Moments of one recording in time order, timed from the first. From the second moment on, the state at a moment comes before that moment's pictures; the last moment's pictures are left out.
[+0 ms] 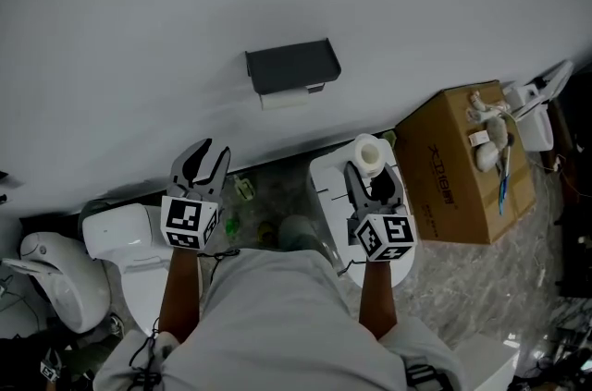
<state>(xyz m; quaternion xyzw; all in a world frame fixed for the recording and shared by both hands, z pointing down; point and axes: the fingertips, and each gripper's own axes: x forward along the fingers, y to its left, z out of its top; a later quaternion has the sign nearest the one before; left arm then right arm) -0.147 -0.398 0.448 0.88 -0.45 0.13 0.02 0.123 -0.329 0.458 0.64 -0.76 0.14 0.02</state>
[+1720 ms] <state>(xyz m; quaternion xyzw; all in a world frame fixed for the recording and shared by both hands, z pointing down) 0.011 -0.487 0.479 0.74 -0.35 0.42 -0.40 0.204 -0.394 0.485 0.65 -0.74 0.19 0.01</state>
